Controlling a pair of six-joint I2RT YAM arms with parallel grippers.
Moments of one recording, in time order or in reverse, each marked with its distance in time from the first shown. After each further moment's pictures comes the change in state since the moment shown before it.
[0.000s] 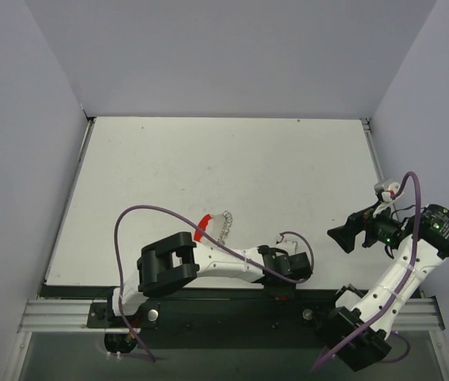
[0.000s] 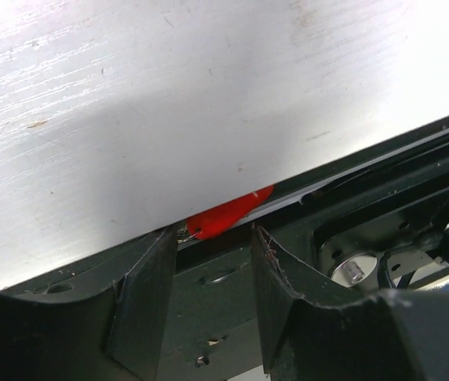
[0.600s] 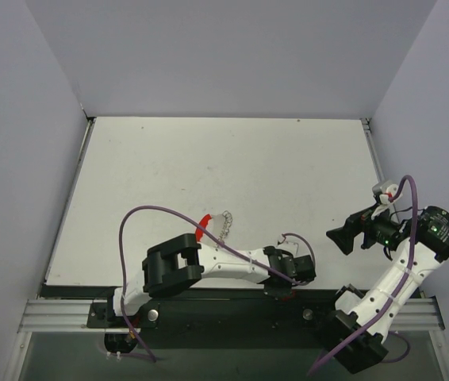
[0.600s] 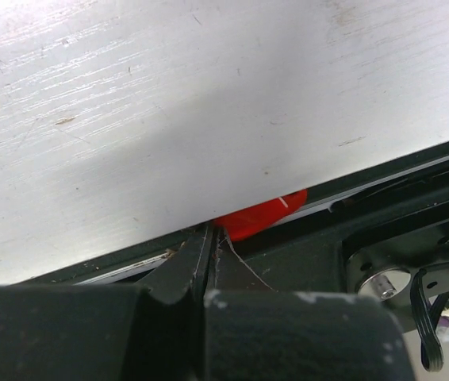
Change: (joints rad) left arm -0.010 0.056 0.101 -0.143 -0.043 0.021; right arm 0.000 -0.029 -0.009 0.000 -0.006 -0.010
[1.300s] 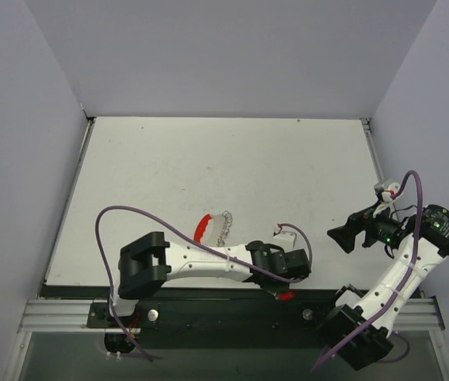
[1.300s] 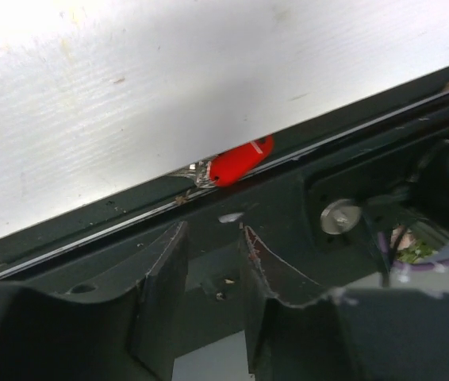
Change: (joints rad) left arm -0.015 -0.220 -0.067 -0.016 -0.101 0.019; right arm 0.000 0.032 -0.004 0.000 0.000 -0.005
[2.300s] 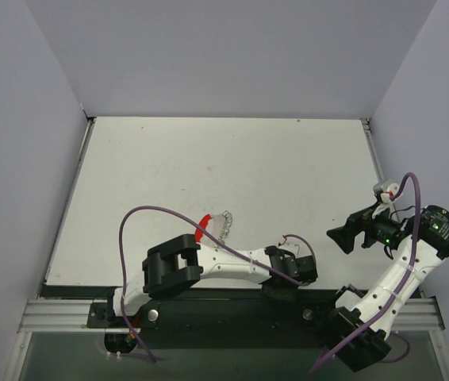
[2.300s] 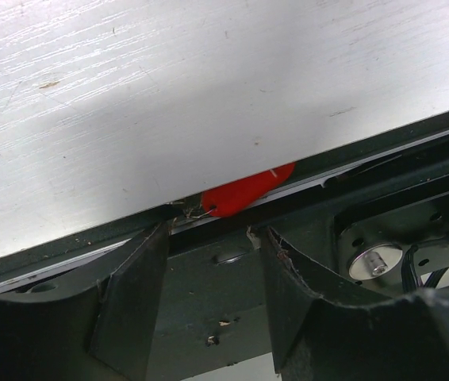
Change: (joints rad) left arm 0.006 0.221 0.098 -0.036 0.125 -0.029; right arm 0.000 -0.014 0.000 0.000 -0.005 -0.007
